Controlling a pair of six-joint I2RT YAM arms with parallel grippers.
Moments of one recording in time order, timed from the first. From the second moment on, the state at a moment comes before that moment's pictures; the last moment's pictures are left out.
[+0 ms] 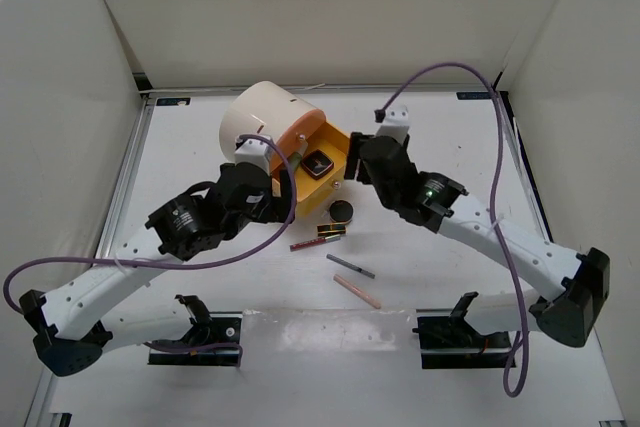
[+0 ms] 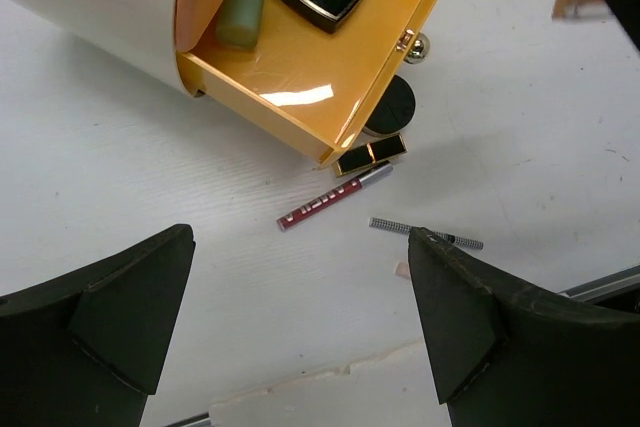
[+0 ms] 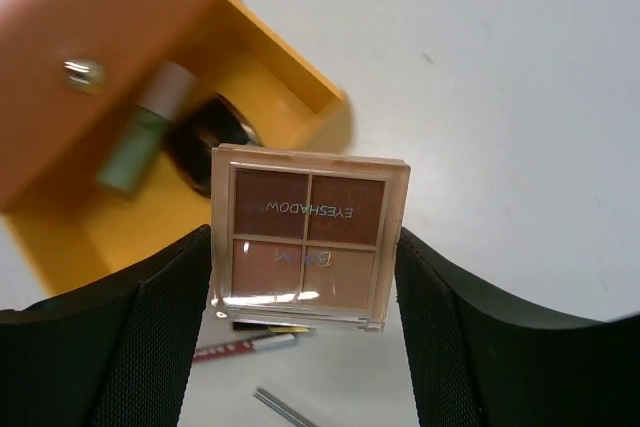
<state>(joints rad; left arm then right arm) -0.95 1.03 1.21 -0.84 -0.47 -0.55 0.92 1.25 1.15 -0.49 0.68 0.57</state>
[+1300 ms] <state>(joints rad) -1.00 1.37 1.31 -0.60 -0.25 -0.33 0.56 1.31 1.30 -0.36 0.37 0.33</state>
